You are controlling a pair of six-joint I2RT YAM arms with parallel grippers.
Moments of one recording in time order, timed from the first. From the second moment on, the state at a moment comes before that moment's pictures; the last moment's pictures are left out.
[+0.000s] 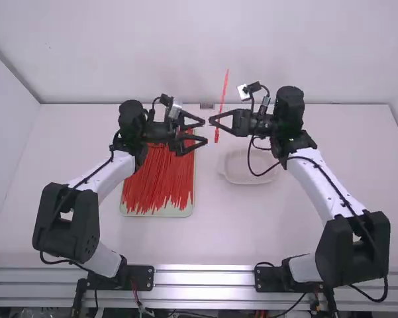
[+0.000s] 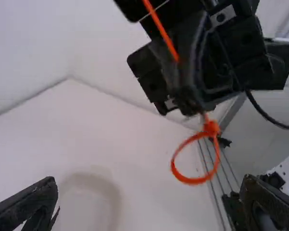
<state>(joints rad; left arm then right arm) -0.17 1.63 1.01 0.55 1.28 -0.31 0.19 1.53 1.15 0.10 -1.19 0.67</state>
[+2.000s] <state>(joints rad) -0.10 1.63 1.01 0.11 1.07 -0.10 0.16 1.77 0.85 -0.01 -0.32 0.31</state>
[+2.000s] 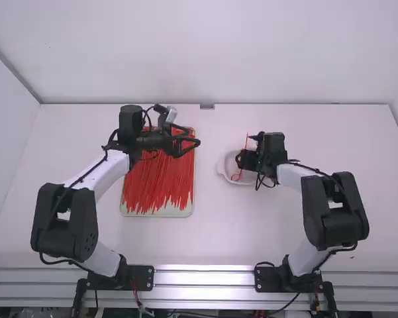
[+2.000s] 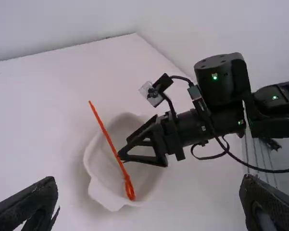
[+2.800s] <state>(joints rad) 0.00 1.15 1.01 -0.41 0.69 -0.07 0.25 1.48 1.11 -0.61 -0.25 0.23</state>
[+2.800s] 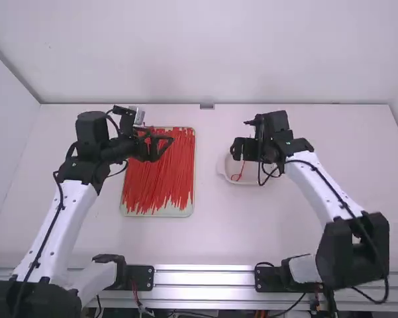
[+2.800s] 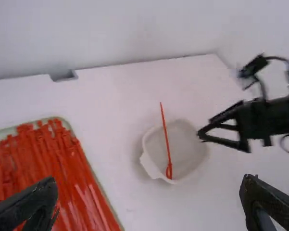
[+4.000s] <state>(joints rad) 0.00 0.92 0.83 -0.30 0.31 -0.03 0.08 1.06 0.94 -0.64 -0.03 0.08</state>
